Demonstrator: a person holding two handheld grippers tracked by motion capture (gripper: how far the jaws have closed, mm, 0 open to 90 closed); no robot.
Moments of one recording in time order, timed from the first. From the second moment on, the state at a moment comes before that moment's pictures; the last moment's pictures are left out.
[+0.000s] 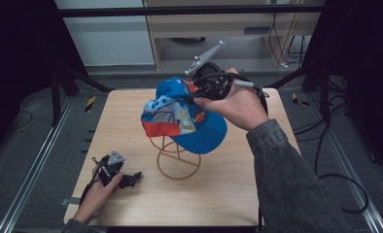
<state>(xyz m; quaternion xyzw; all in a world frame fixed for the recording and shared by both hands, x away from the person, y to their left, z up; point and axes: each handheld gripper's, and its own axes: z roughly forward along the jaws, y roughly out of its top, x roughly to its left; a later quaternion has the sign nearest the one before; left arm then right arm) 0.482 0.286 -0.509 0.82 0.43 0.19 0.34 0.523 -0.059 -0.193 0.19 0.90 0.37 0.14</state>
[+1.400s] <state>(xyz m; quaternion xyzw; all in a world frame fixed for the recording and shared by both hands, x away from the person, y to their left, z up) 0.482 0.286 -0.509 0.82 0.43 0.19 0.34 0.533 -0.027 -0.209 0.18 0.91 0.36 0.12</state>
